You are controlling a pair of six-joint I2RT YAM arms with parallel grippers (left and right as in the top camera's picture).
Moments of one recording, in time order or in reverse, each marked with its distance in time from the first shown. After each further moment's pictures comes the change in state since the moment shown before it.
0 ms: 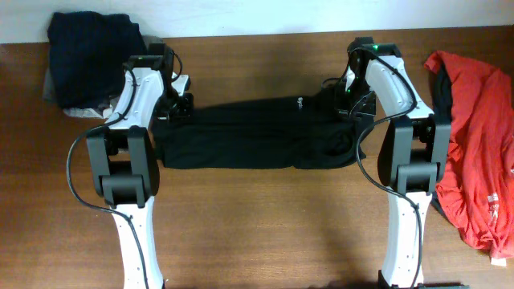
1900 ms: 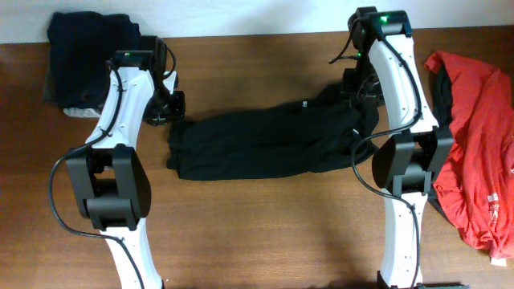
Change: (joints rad) left arm -0.011 -0.245 -0.126 -0.105 -0.093 -0.108; right arm 0.048 -0.005 0.402 -0.406 0.220 0.056
